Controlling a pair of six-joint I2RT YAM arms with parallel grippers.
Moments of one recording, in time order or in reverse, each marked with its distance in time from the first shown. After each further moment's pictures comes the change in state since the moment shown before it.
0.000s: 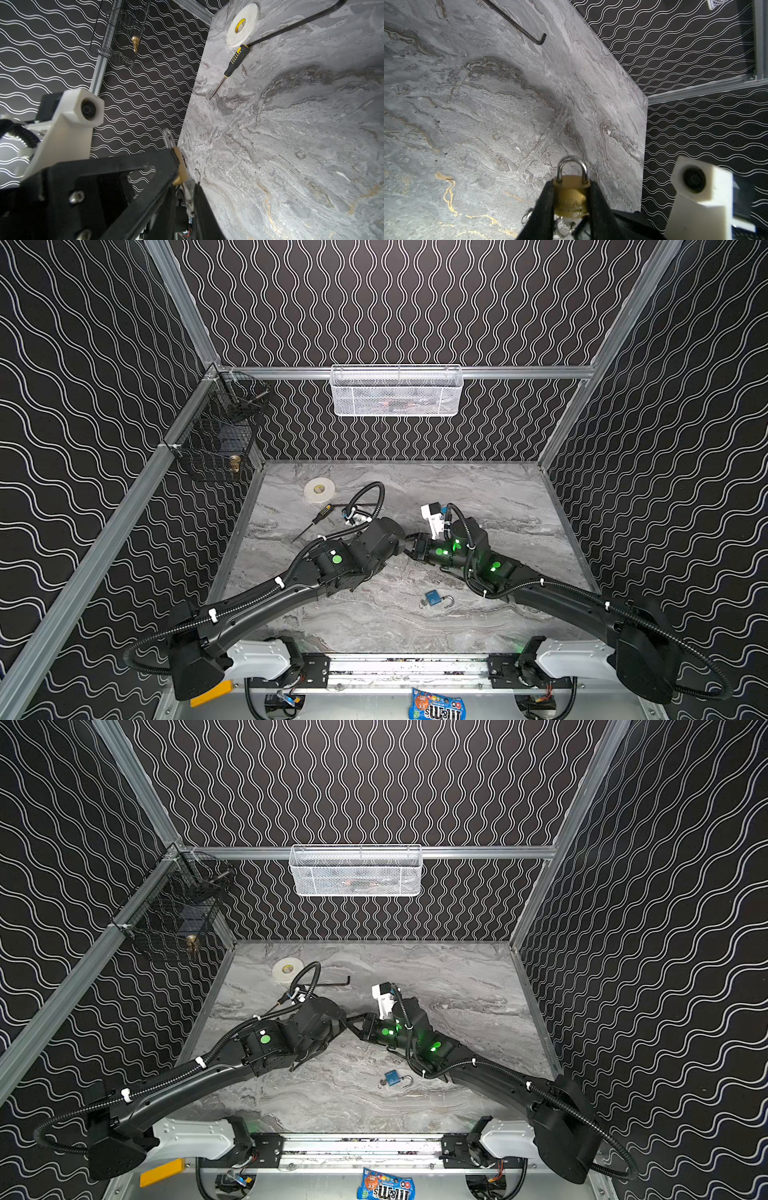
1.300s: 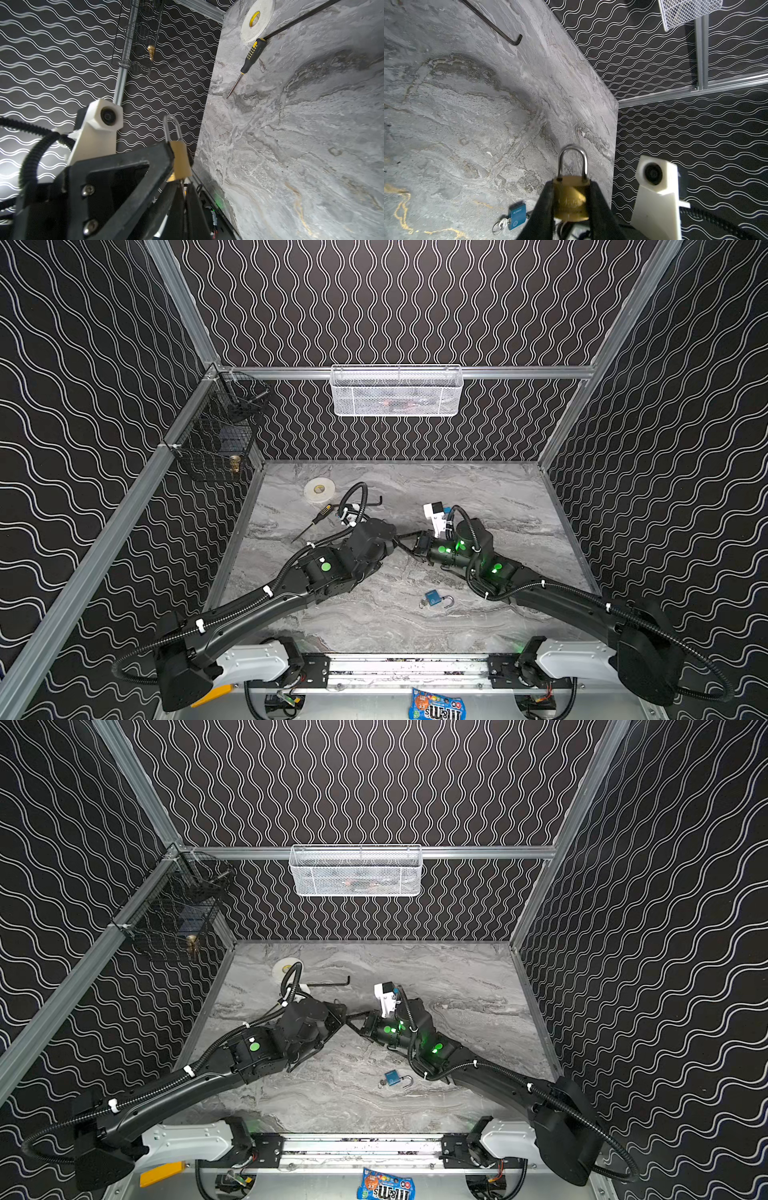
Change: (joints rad) left arm 0.008 -0.087 -0.100 0.198 0.047 -0.004; right arm -0.004 -0.013 -0.026 0.116 -0.040 0.178
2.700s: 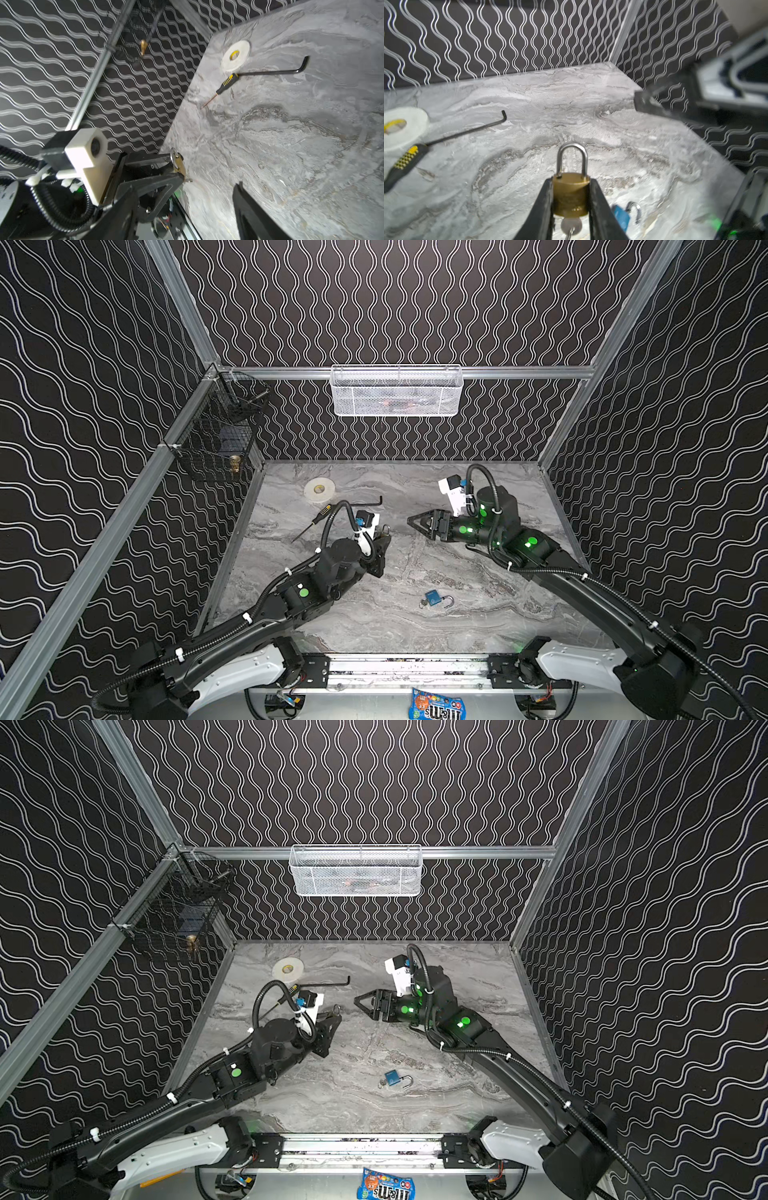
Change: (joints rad) left arm 0.059 -0.254 -0.369 0.383 0.136 1.133; right arm -0.162 -0.037 0.365 -0.652 -0.101 -0.516
